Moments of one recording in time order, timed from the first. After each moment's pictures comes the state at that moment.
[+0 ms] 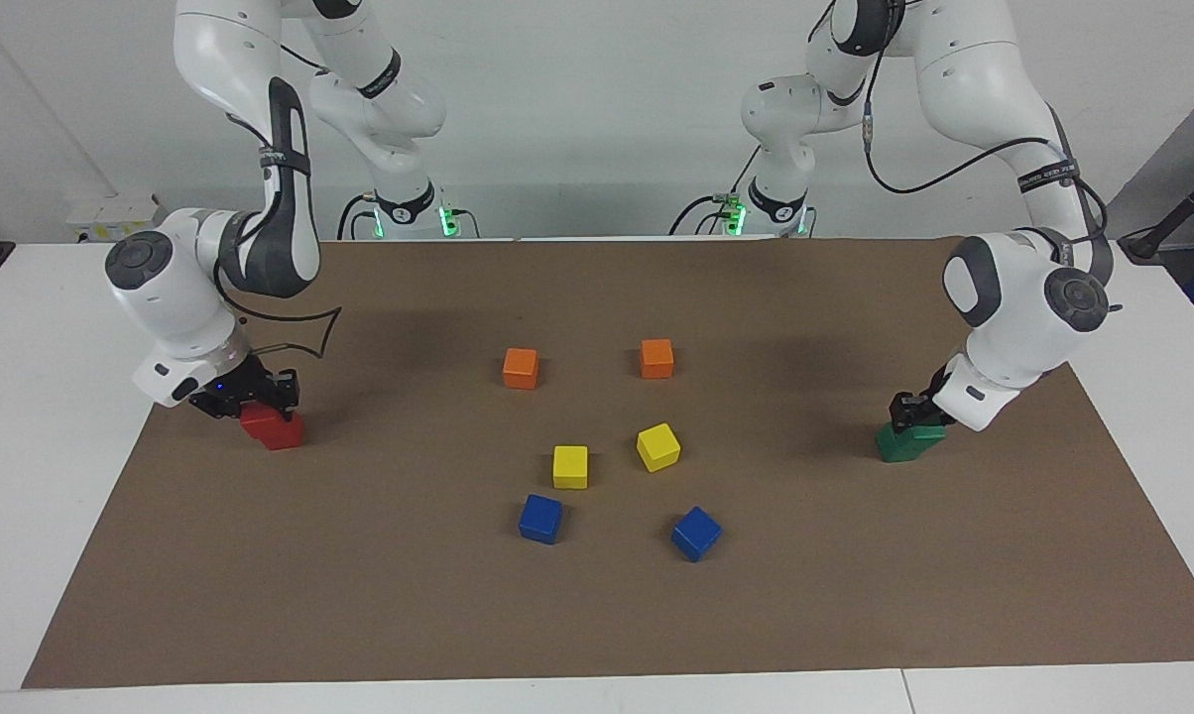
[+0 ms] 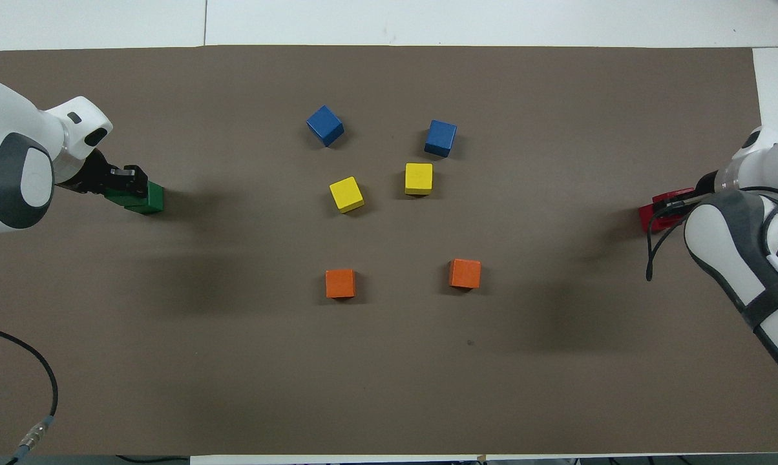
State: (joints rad) left arm 0.10 0.36 -0.08 -1.74 0.02 2.02 0.07; right arm -0.23 0.21 0.05 -2.02 -0.04 2.25 -0.33
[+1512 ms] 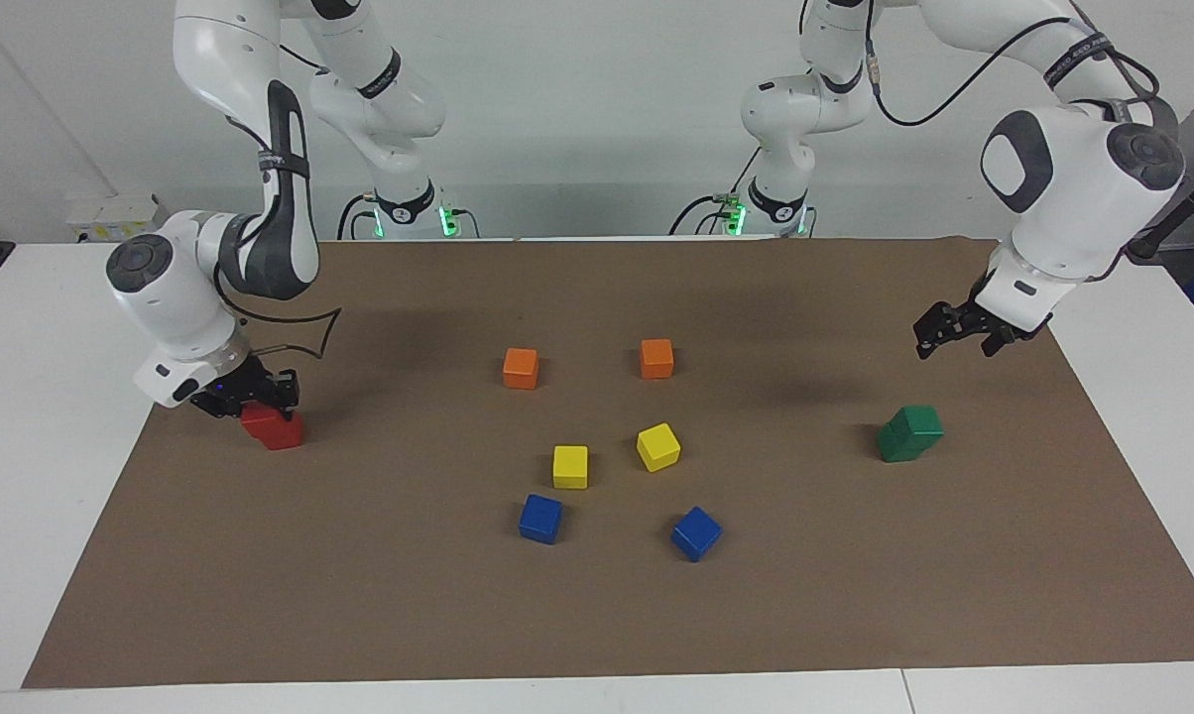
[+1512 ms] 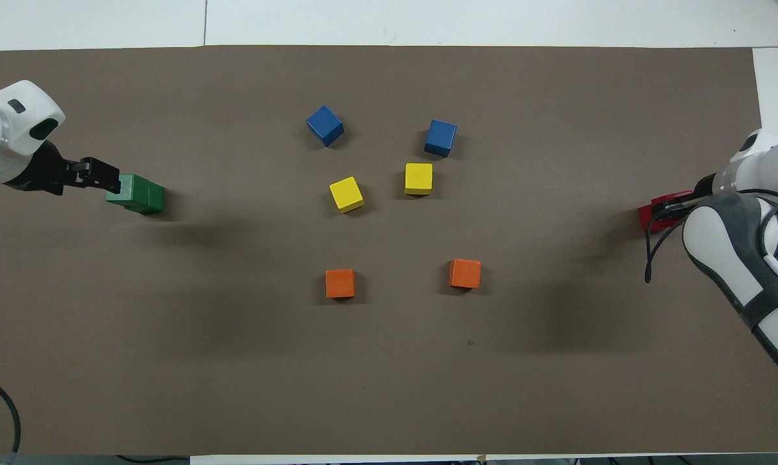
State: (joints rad) left arm 0.10 0.10 -0.08 -1.71 0.02 1.76 0.07; right arm -0.24 0.21 0.05 -2.04 -0.04 2.25 -0.33
